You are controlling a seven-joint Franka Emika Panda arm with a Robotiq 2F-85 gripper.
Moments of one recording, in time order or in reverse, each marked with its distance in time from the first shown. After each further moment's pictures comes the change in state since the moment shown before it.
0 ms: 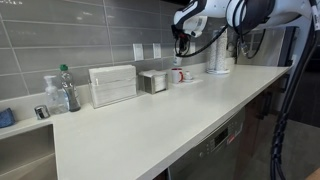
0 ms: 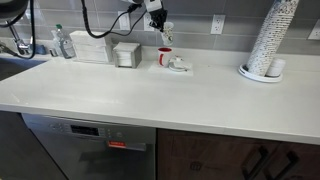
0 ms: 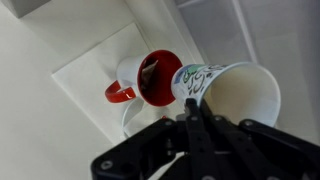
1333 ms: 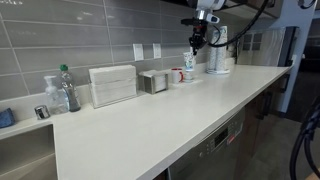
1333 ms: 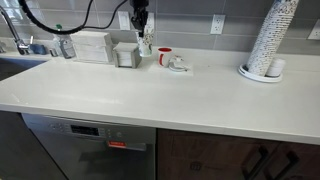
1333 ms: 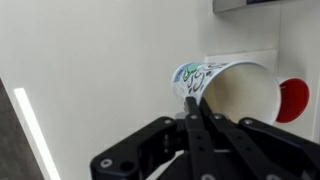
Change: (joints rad) arm 0.022 -0.498 -0.015 -0.609 -0.036 -0.332 -0.496
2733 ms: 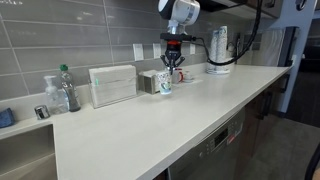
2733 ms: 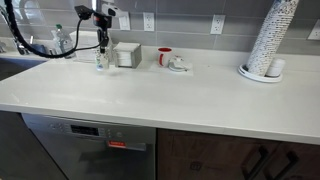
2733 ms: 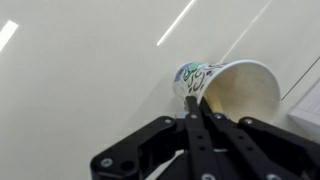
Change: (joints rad) arm 0.096 0.009 0.196 -0.144 -0.010 -0.078 -0.574
